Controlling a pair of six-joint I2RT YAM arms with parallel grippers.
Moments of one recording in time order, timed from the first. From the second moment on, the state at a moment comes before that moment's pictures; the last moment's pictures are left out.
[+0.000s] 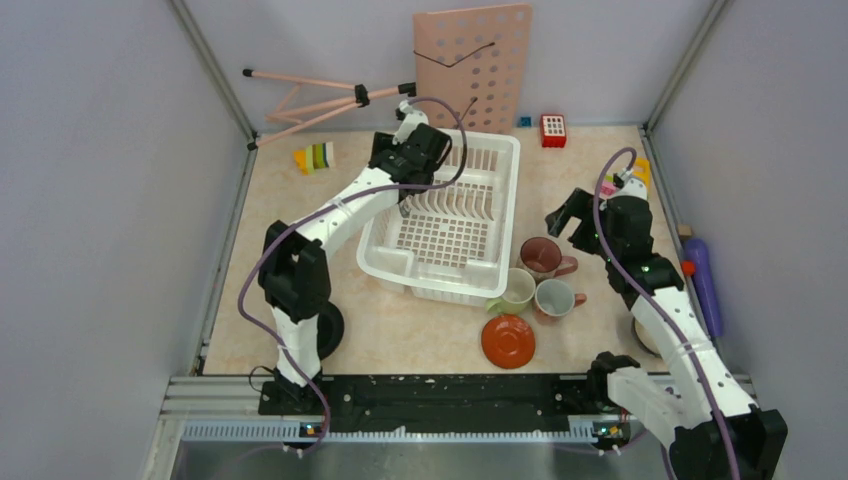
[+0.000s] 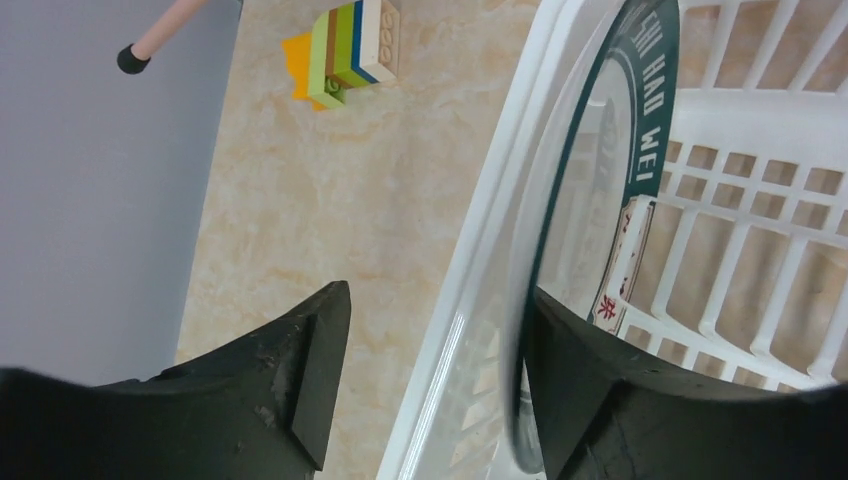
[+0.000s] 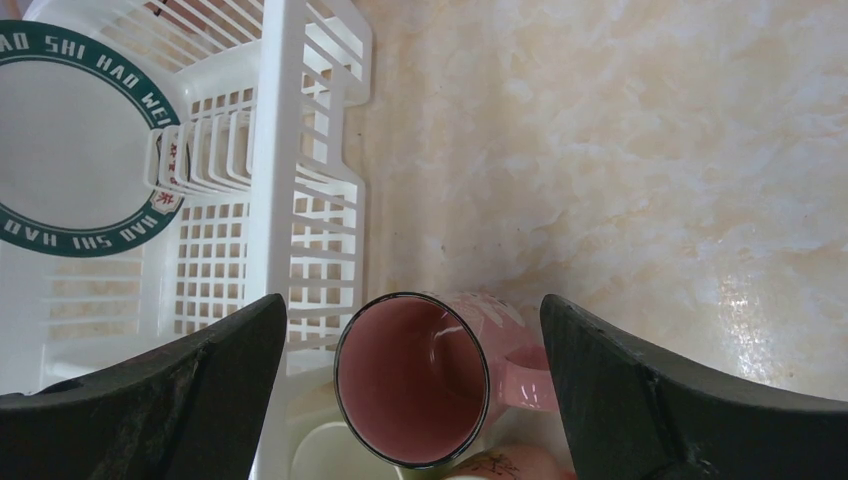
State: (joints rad) left arm -0.63 1.94 1.76 -0.63 -0.90 -0.22; right arm 0.17 0.89 0.77 -0.37 0.03 0.53
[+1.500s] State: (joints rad) left arm -0.19 0.91 0.83 -0.80 -0.15 -0.75; right arm 0.46 1.44 1.09 -0.36 0.22 0.54
